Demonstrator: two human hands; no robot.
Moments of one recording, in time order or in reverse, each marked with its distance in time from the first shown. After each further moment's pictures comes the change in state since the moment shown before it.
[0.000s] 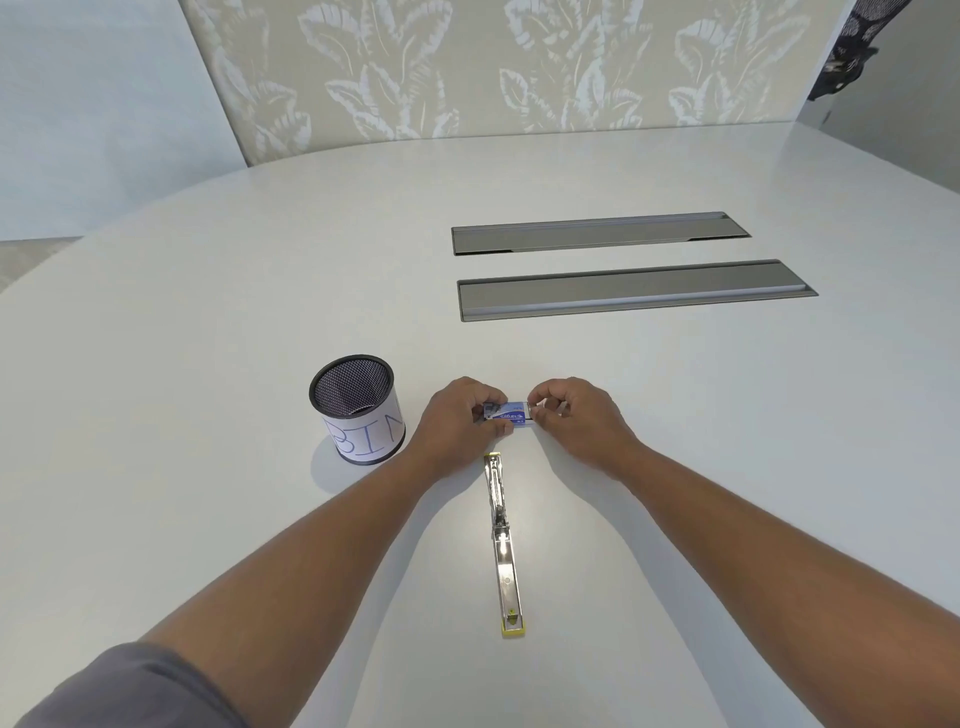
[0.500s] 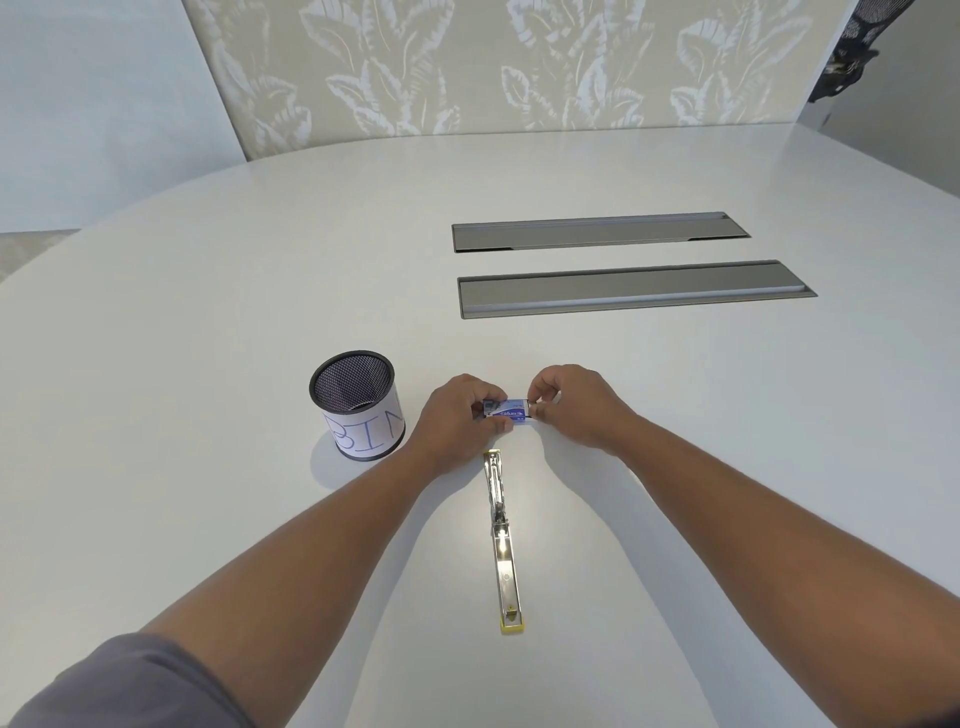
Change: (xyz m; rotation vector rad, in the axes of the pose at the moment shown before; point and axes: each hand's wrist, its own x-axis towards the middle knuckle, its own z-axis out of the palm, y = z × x) left_hand 0.000 -0.001 0.000 -0.008 0.010 0.007; right_hand 0.014 -0.016 -0.012 -0.094 -0.104 0.027
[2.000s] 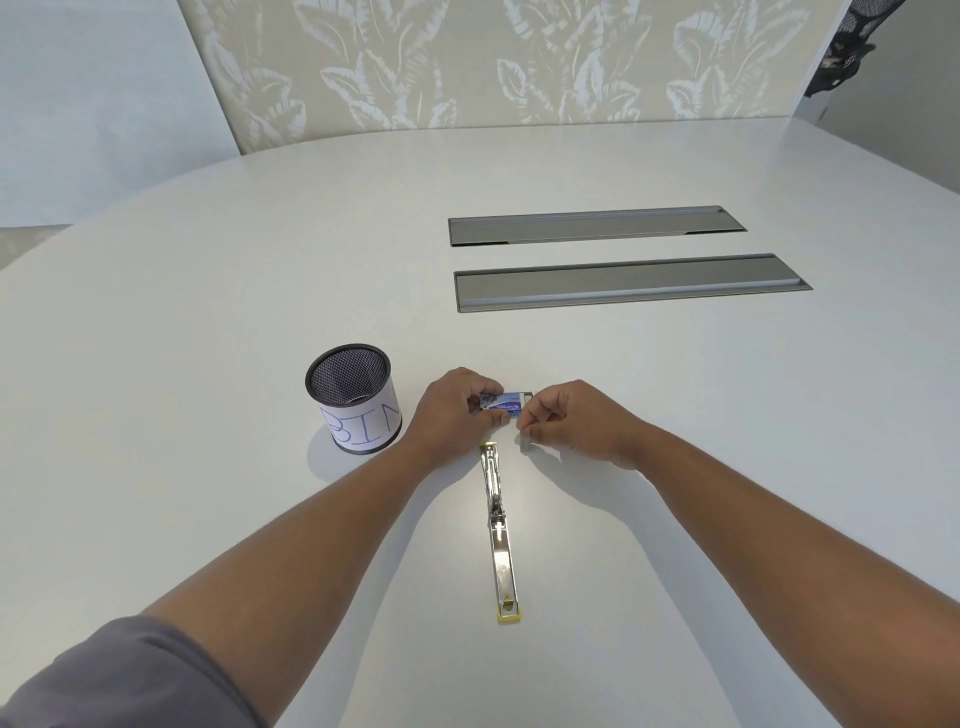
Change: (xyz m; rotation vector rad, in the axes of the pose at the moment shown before) left_hand 0.000 -0.002 0.000 0.021 0.018 0.038; right_hand -0.025 0.012 0.000 0.397 -0.272 -0.031
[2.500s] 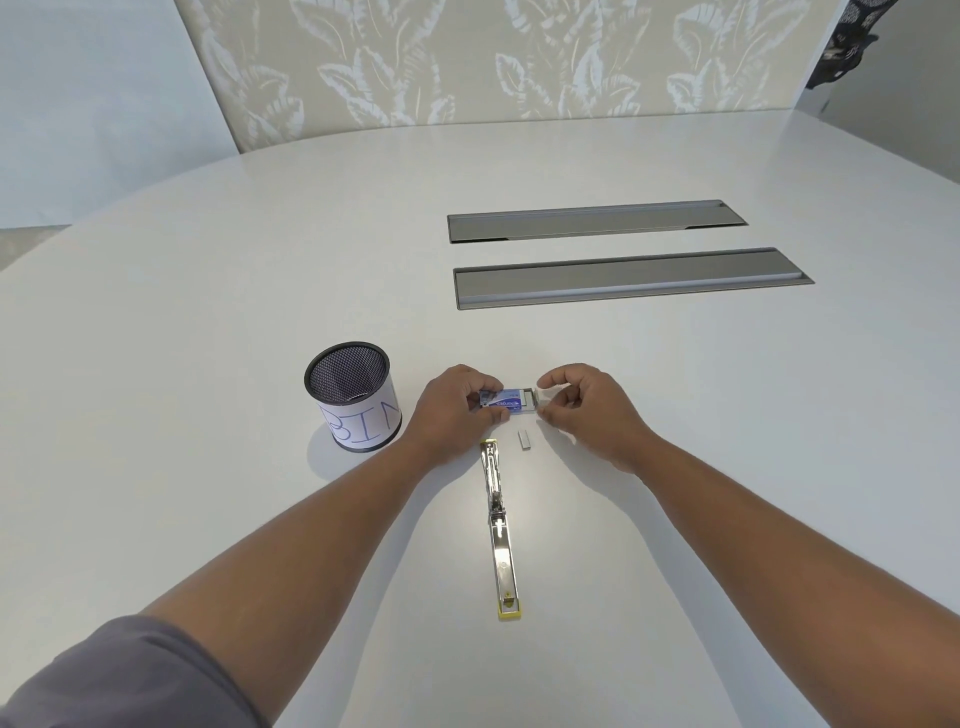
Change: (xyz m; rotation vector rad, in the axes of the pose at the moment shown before) left_hand 0.000 0.000 0.002 -0.032 0.010 -0.011; right_hand 0.004 0.023 0.001 0.098 0.346 -0.029
